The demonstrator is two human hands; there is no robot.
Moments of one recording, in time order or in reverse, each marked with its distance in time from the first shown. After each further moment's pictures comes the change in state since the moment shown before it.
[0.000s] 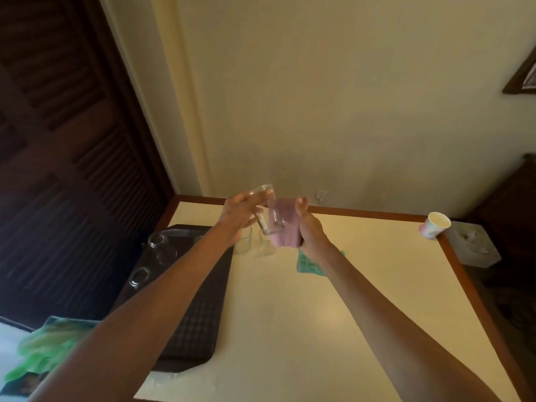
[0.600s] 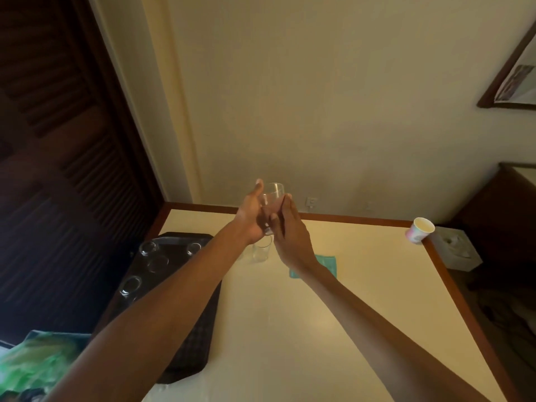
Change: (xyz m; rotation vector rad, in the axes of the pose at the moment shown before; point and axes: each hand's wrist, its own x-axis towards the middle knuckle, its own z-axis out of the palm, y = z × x) left_hand -0.014 0.026 0.041 -0.423 -0.150 -0.291; right_hand -0.038 -0.007 0.027 -0.902 0.205 -0.579
